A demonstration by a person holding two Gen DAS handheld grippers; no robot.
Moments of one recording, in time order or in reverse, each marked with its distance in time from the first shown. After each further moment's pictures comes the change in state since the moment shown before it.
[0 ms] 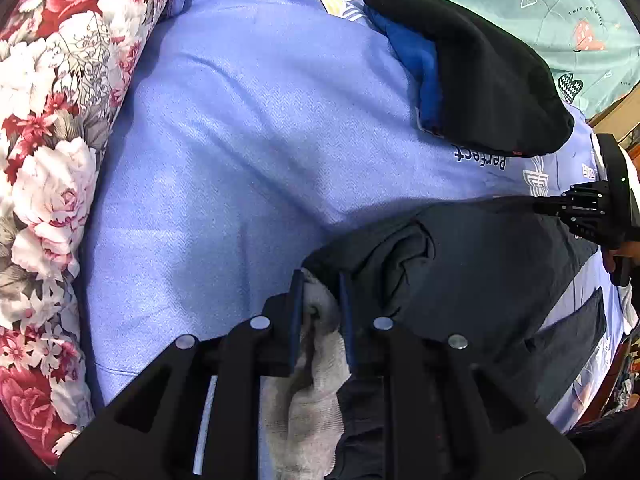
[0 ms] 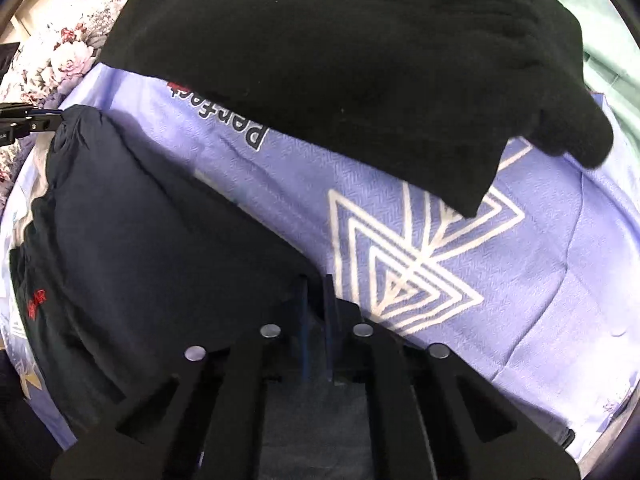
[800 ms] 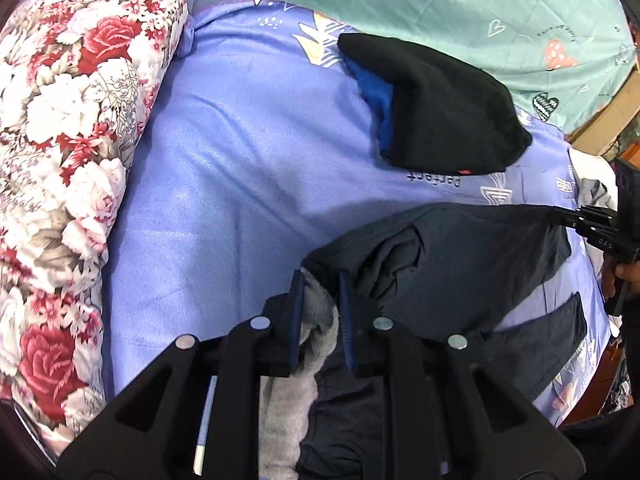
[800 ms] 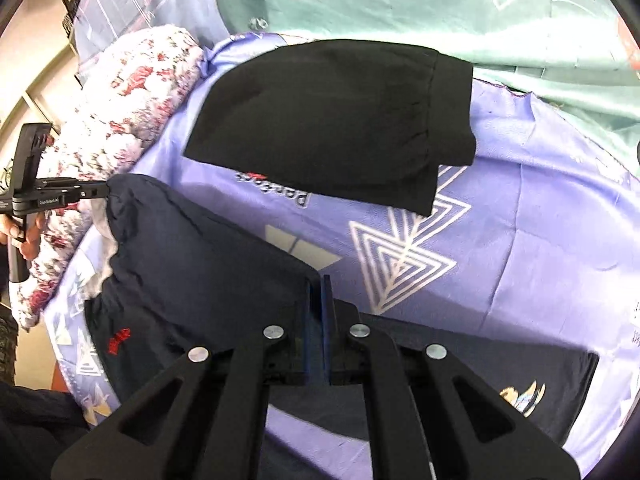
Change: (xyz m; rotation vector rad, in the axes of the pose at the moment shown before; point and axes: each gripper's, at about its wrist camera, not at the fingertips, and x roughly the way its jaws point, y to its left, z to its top) left arm -0.068 -0.009 -0.024 -0.003 -0.105 -0.041; right arm -0.103 -0.003 -0.059 0.151 -0.265 0.097
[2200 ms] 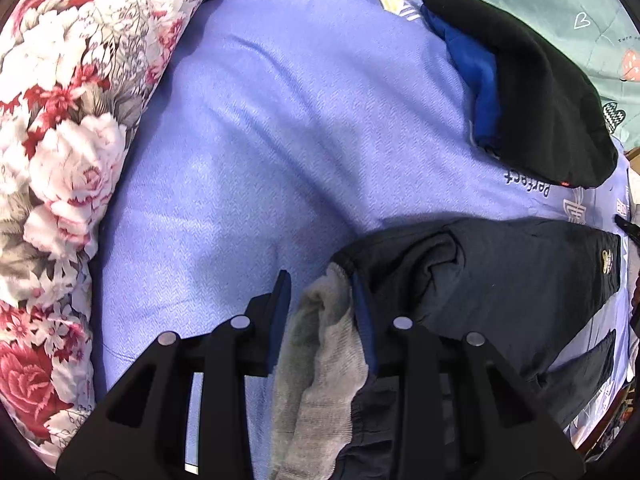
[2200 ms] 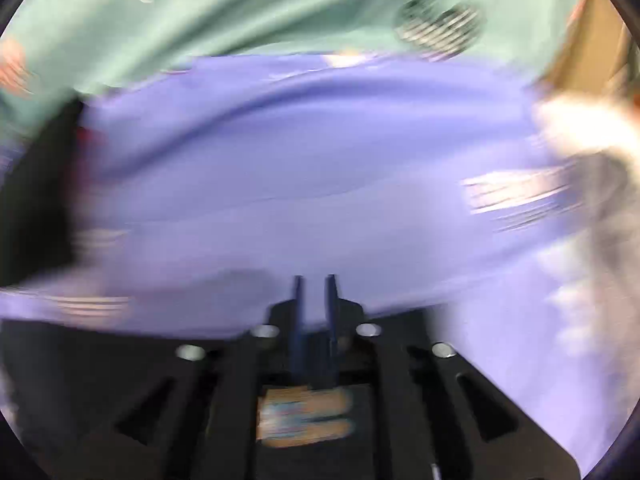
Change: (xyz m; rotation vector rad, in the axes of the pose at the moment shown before) left arm 0.085 0.025 0.026 -0.113 0.128 0.152; right arm 0.011 -0.175 -0.033 0.501 -0.034 -0.289
